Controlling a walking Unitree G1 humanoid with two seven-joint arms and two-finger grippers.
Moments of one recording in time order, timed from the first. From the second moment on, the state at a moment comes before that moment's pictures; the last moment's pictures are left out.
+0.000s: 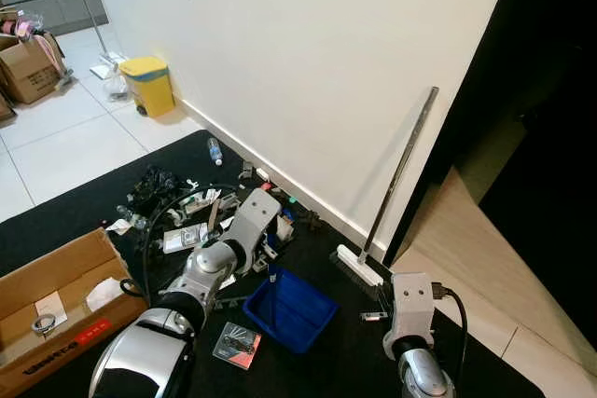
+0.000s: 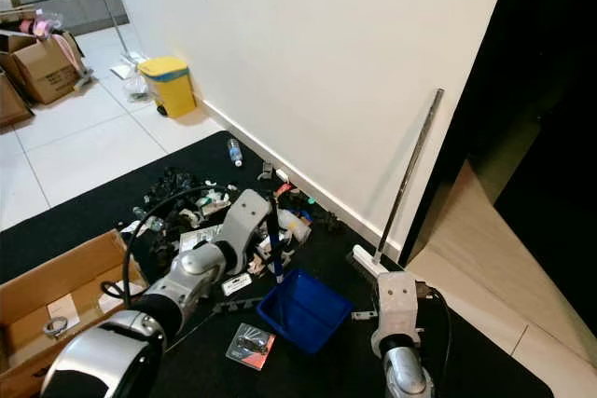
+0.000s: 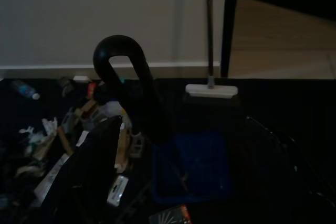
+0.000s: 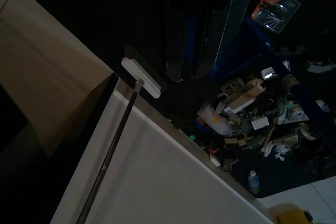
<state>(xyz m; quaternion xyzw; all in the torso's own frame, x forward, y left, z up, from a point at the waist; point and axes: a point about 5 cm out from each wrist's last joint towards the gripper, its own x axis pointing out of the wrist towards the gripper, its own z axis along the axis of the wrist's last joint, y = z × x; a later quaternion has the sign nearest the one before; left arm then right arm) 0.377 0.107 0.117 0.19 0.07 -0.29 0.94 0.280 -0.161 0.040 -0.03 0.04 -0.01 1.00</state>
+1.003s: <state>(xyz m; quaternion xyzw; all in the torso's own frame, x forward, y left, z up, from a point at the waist) 0.382 0.113 0.125 0.16 0.06 -0.24 0.96 0.278 -0.161 0.039 -0.03 0.05 -0.01 1.00</state>
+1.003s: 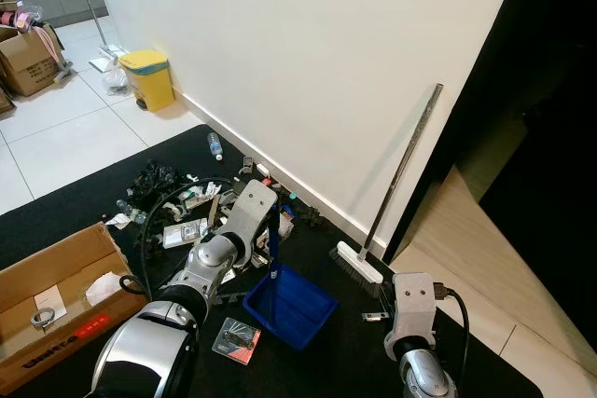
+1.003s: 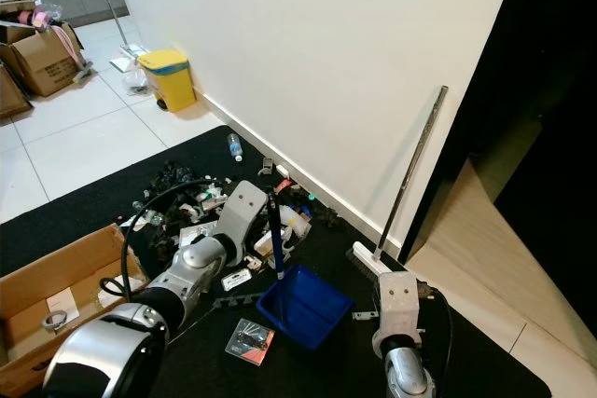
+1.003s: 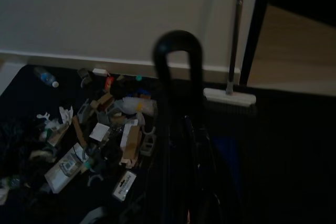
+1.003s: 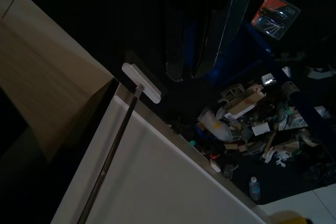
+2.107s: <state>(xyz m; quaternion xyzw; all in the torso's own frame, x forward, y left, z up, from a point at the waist) 0.371 0.168 0.102 0.26 0.13 -0.23 0.93 0.272 -0.164 0.043 -0.03 0.05 -0.02 1.00</state>
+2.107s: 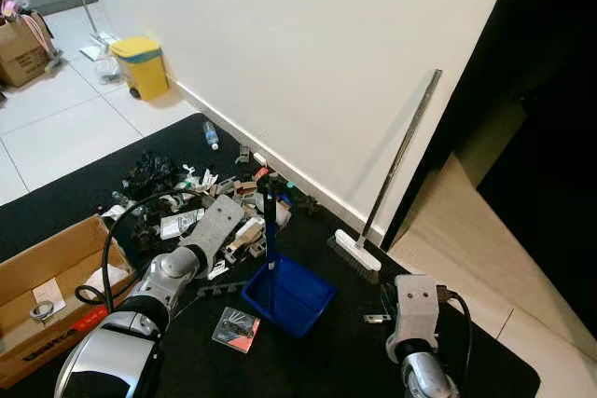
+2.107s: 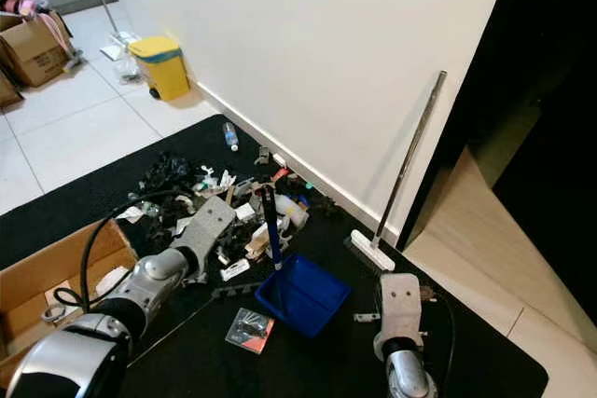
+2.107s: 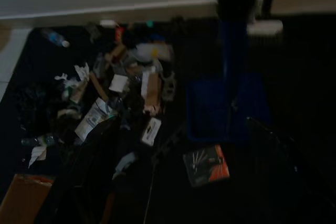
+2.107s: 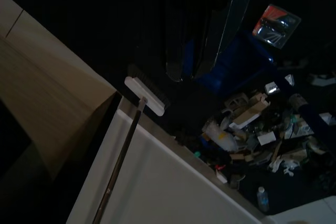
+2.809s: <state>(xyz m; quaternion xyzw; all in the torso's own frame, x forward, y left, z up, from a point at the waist) 0.385 0.118 0.130 0.21 0.09 -0.30 0.93 0.261 -0.172 0.049 -0.03 0.04 -0.03 1.00</state>
